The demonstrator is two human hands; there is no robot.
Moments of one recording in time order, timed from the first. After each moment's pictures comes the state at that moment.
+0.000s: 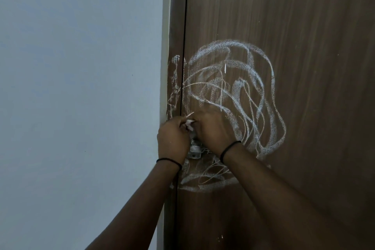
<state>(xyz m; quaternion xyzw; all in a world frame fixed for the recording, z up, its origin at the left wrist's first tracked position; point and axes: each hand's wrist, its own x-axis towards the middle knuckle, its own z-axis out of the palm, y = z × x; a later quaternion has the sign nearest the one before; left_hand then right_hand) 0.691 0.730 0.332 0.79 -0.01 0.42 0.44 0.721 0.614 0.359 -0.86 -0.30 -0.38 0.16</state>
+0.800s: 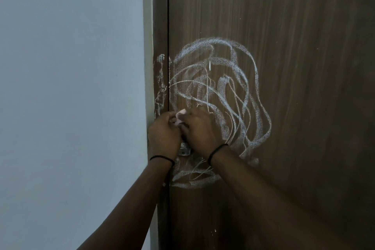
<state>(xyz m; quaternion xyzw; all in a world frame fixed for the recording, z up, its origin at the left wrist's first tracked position) 0.697 0.720 0.328 0.76 -0.01 0.44 0.47 0.714 0.609 0.343 -0.84 -0.28 -0.43 0.17</state>
